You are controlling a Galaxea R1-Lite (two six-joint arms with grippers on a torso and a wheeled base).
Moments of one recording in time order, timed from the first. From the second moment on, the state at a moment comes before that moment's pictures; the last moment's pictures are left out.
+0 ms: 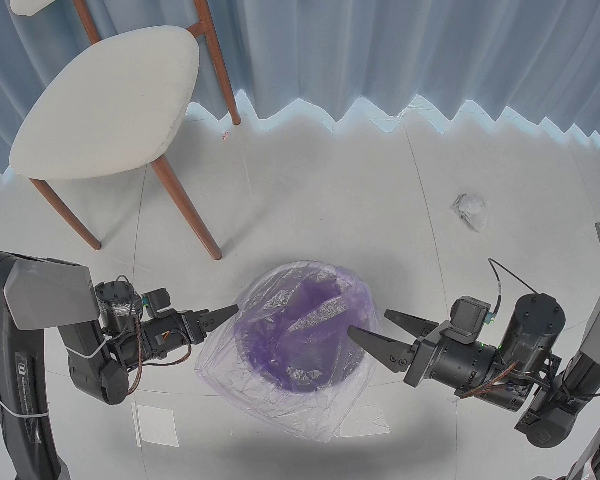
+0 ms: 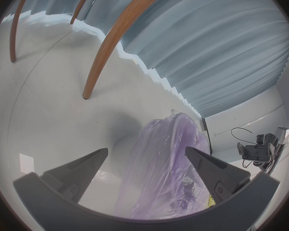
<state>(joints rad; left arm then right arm) -0.16 2.34 -0.54 -1.55 -0.56 -0.48 0.69 1.92 -0.28 -1.55 0.18 0.47</state>
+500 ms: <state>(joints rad) -0.16 2.37 -0.54 -1.55 -0.56 -0.48 0.70 1.94 -0.28 -1.55 0.18 0.47</state>
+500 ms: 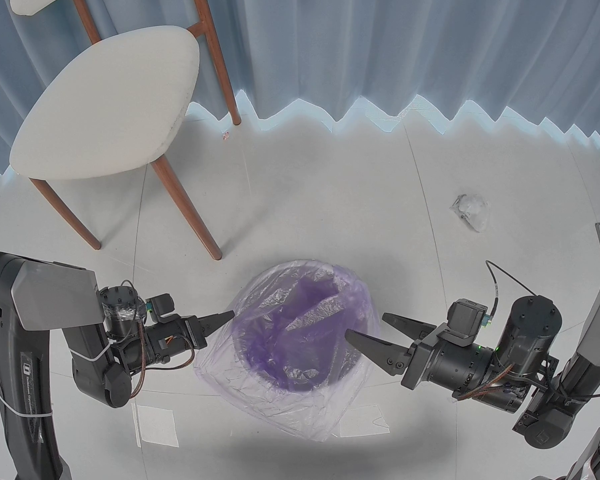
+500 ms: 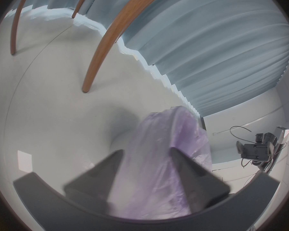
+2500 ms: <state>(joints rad) -0.18 2.24 -0.46 -1.55 -0.59 -0.42 0.70 1.94 -0.28 -1.55 0.18 0.47</state>
